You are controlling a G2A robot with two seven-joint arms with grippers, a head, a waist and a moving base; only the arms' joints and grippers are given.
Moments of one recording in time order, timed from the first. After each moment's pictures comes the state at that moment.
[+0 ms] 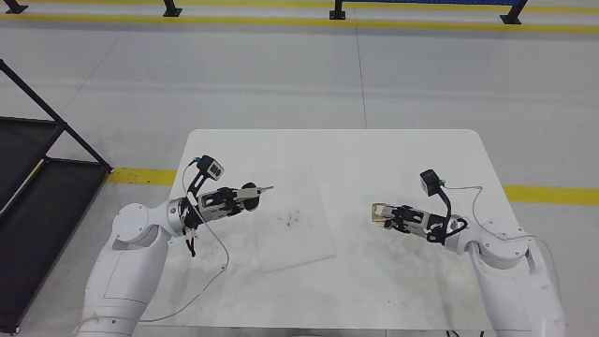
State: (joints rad) left arm 1.49 -1.15 -1.62 -1.51 -0.55 -0.18 -1.31; right arm -1.42 -1.21 1.51 -1.56 -0.04 0.03 1.18
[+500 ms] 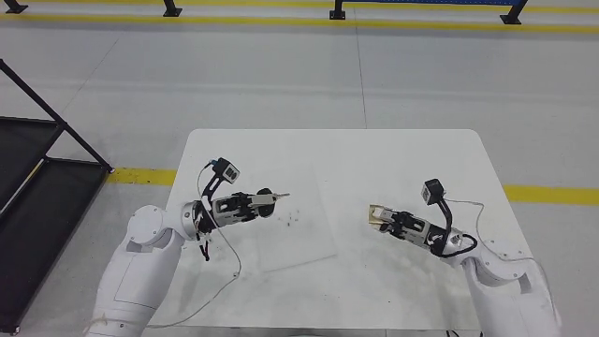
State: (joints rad) left arm 1.50 -1.16 -1.52 -1.57 -0.55 -0.21 -1.28; right arm -1.54 -1.22 1.51 -1.59 0.18 -0.09 1.07
